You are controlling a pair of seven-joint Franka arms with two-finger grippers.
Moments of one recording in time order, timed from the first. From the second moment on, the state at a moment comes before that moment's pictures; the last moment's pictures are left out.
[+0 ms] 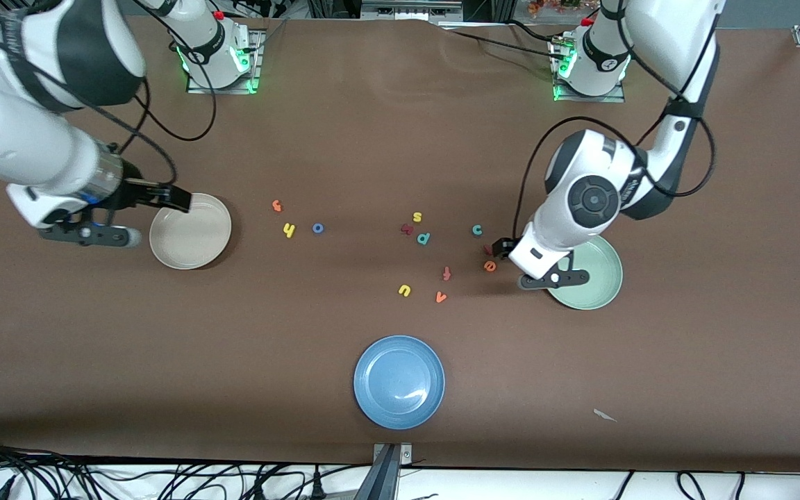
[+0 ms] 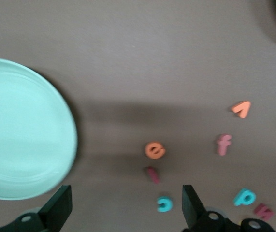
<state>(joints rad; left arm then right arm) -0.36 0.48 -0.06 -1.74 -0.09 2.14 -0.52 0.17 0.22 0.08 -1.58 0.01 1.63 0.34</state>
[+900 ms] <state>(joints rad) -0.39 0.65 -0.10 -1.80 -0.14 2.32 -0.61 0.26 0.31 0.15 -2.00 0.01 2.06 0.21</state>
